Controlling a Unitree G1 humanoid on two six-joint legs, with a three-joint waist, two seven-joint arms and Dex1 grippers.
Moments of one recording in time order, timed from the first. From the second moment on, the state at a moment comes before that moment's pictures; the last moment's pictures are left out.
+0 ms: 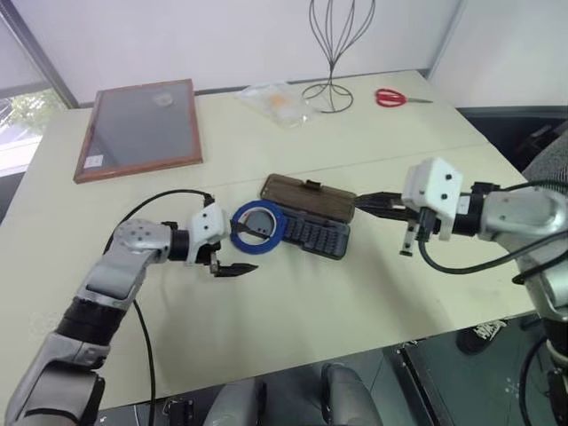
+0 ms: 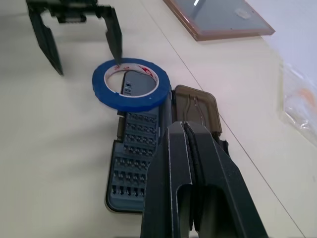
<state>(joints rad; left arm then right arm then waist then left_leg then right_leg) -0.47 0.67 -0.20 0.07 -0.23 0.23 -1.15 -0.45 -0.91 -0.04 -0.46 0.37 0.49 0.96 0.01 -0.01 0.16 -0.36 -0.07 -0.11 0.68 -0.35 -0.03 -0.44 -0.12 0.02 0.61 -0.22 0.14</state>
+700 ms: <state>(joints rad) -0.52 0.60 -0.22 0.22 -0.13 0.14 -1.15 -0.41 -0.91 -0.05 -0.47 0.38 0.49 0.93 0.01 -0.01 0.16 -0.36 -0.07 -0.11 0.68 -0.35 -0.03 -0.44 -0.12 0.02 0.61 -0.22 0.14</state>
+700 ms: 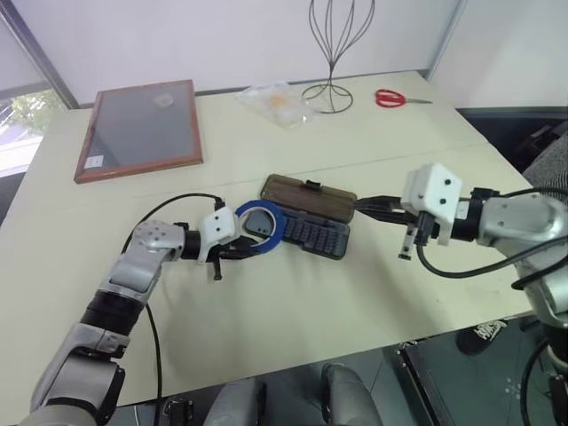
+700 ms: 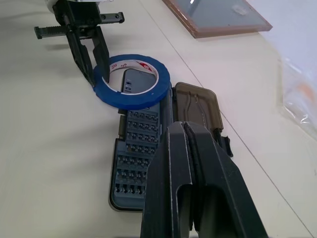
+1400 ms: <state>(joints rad) -0.33 0.54 0.36 -0.01 -0.21 0.59 -0.39 -0.48 -0.83 0.04 -0.38 0.34 0.41 0.95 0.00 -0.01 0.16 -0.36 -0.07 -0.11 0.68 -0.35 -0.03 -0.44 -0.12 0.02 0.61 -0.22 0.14</state>
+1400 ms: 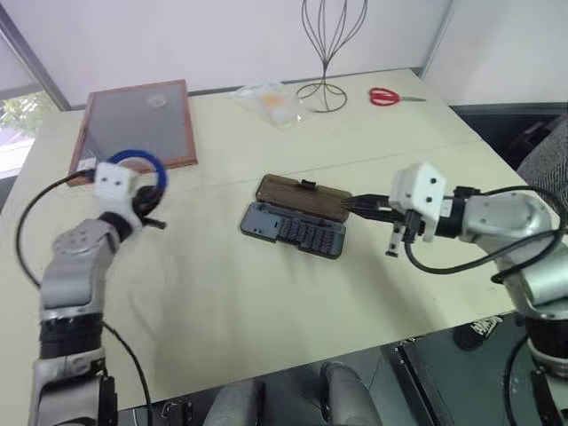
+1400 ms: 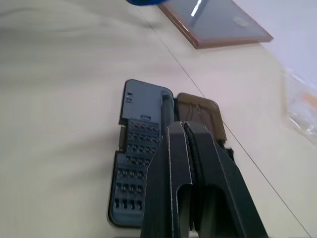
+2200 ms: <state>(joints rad) -0.29 0.46 0.69 0.08 -0.33 0.79 -0.03 -0.50 -0.77 0.09 -0.34 0.31 0.37 0.95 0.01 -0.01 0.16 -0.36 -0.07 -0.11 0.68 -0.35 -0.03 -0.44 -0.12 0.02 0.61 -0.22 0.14</state>
